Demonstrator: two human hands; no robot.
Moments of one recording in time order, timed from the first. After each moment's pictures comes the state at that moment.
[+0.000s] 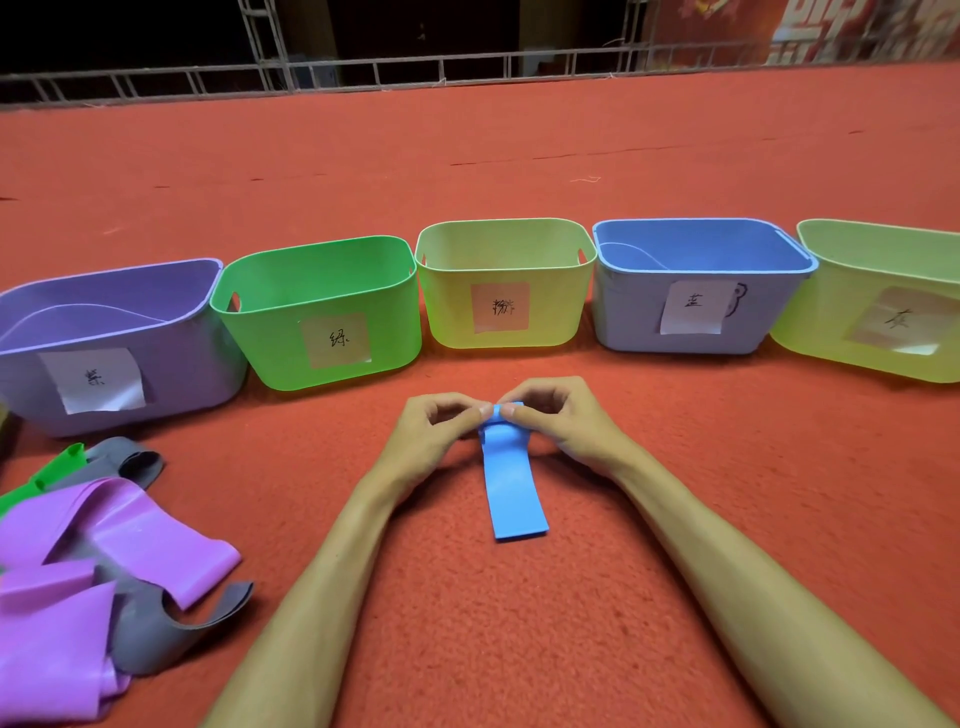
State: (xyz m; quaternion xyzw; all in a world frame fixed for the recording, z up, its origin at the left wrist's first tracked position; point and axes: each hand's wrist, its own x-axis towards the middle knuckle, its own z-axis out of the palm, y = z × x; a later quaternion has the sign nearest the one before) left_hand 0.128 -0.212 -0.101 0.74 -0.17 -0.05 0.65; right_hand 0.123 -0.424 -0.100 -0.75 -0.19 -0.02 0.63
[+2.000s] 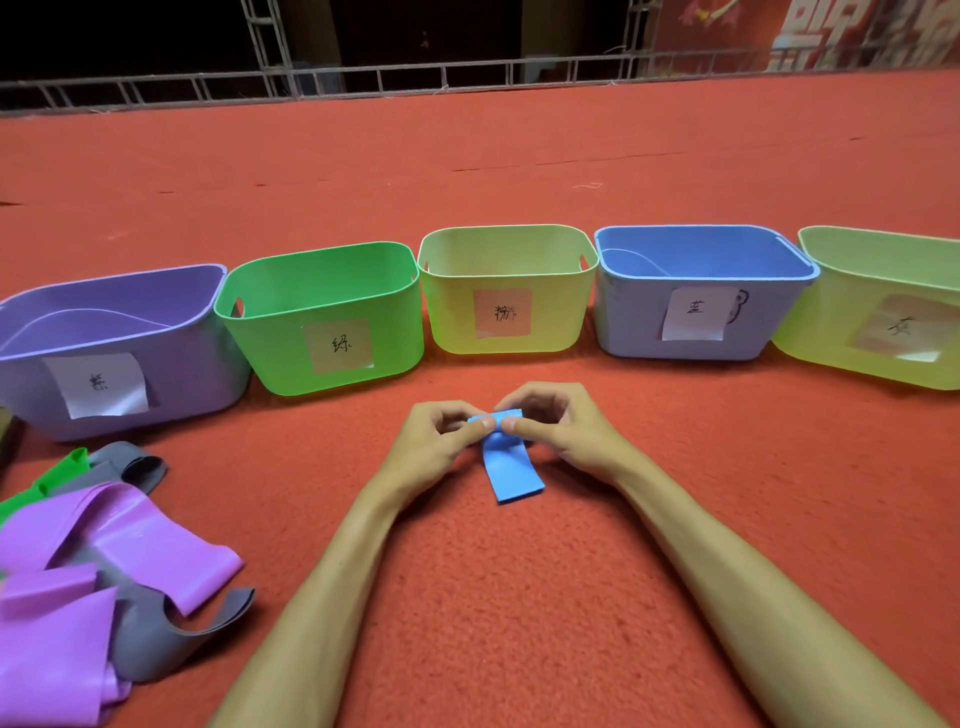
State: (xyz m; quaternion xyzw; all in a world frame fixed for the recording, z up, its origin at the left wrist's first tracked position) left_hand 0.132 -0.211 -0.107 0.76 -0.17 -0.05 0.63; right_hand 0.126 -0.425 -0.104 -0.74 -0.19 0.01 0.65
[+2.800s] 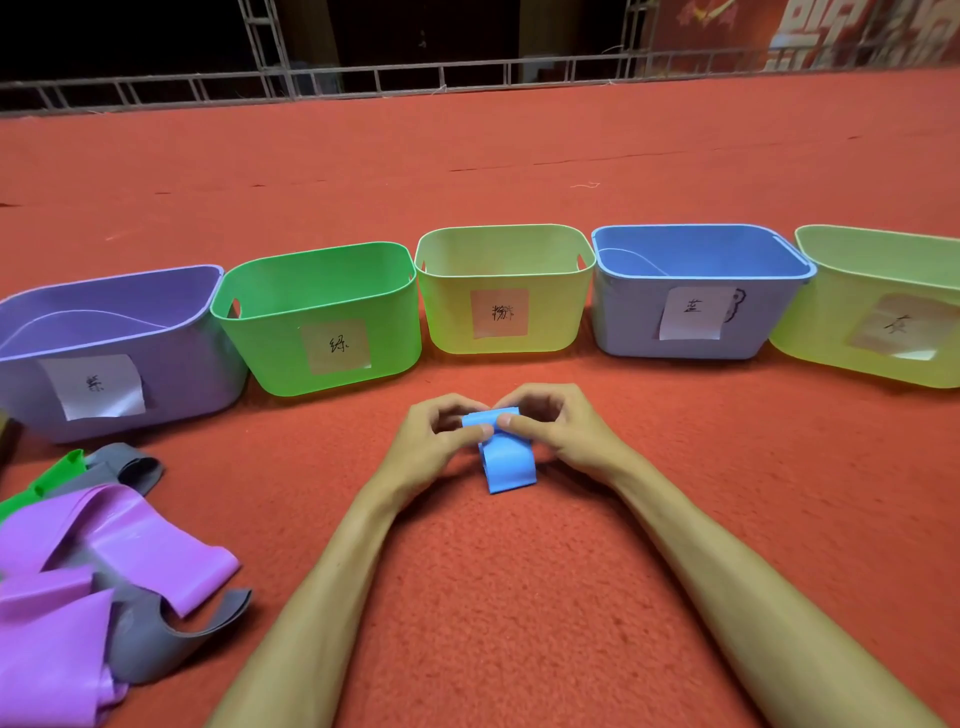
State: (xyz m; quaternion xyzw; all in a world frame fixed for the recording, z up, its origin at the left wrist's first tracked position) left_hand 0.132 -0.212 -0.106 0.74 -0.18 -0.05 0.65; right_hand 0.126 -0.424 -0.105 -0.74 -0.20 0.00 0.64
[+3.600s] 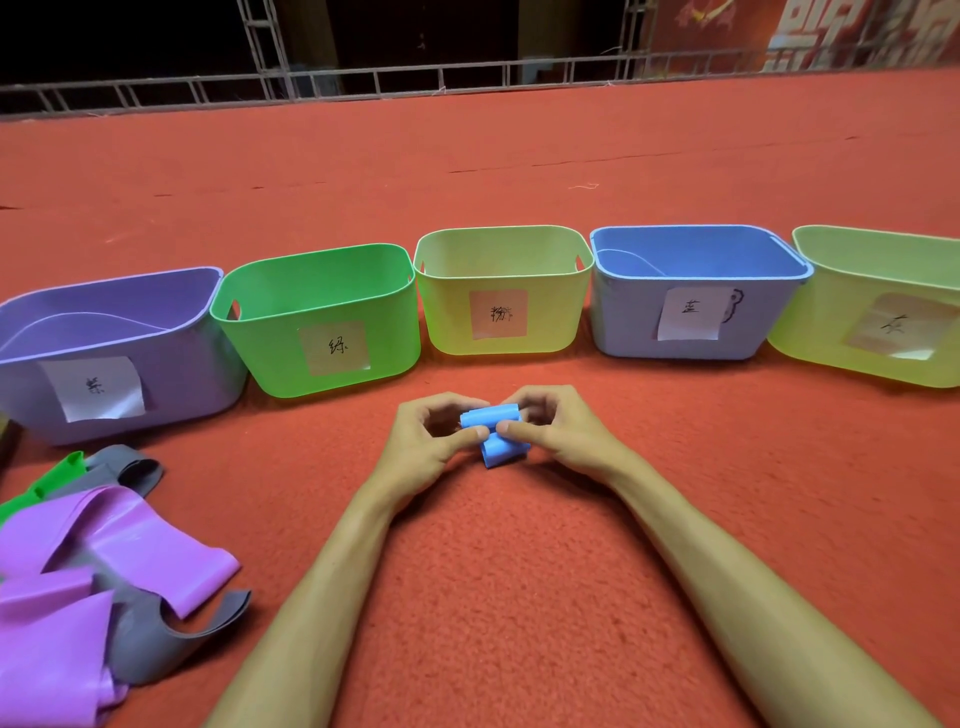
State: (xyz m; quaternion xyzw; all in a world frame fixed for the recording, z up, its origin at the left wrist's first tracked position) left_hand 0.128 -0.208 -0.105 0.75 -0.18 -0.01 0.64; right_hand 0.128 -0.423 -0.106 -0.77 -0.15 0.02 0.62
